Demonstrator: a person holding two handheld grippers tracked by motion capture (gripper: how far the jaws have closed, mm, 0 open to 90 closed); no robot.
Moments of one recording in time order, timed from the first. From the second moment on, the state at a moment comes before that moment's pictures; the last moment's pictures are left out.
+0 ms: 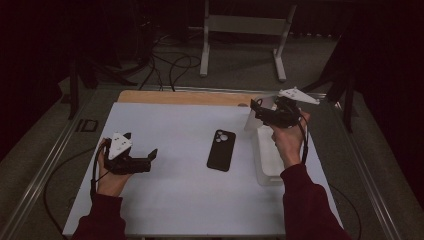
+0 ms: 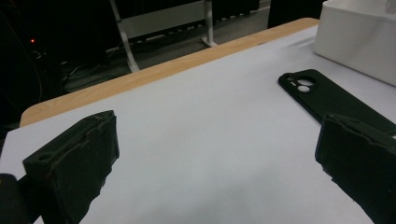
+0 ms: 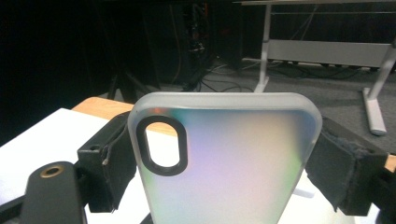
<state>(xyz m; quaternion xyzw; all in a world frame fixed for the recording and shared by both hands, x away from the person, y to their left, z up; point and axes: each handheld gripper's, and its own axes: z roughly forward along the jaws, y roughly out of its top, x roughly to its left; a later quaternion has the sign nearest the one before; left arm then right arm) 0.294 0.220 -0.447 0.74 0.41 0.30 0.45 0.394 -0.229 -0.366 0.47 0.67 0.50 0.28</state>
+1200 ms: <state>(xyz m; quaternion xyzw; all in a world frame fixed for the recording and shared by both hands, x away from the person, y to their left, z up) 0.271 0.249 -0.471 0.70 0.44 0.31 0.47 0.429 -0.254 -0.376 0.54 0.63 0.45 0.32</state>
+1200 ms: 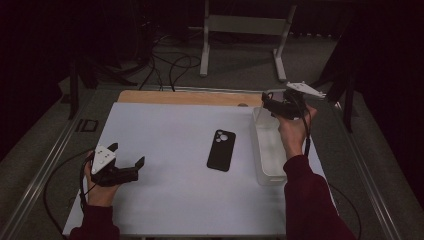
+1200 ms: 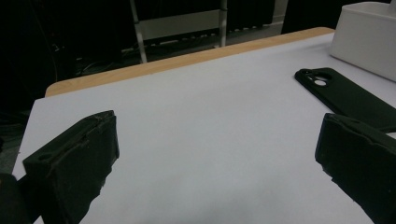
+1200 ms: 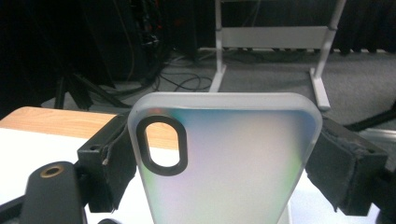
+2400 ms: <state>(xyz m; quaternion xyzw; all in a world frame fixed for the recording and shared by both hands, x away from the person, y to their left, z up) 0.265 0.248 -0.469 0.70 0.44 0.30 0.48 0.459 -0.248 -0.408 0.59 0.64 0.39 0.31</state>
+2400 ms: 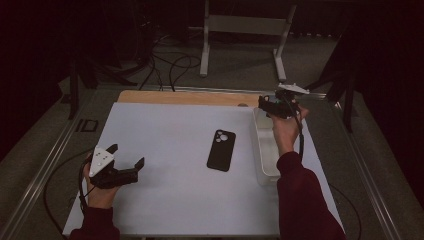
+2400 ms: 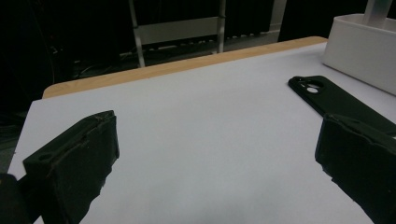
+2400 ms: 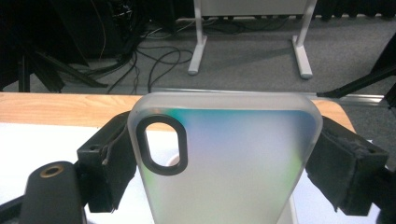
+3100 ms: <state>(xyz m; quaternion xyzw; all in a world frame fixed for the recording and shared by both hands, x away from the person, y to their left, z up) 0.264 0.249 -0.467 0.69 0.44 0.31 0.48 0.464 -0.246 -0.431 0.60 0.66 0.36 0.29</state>
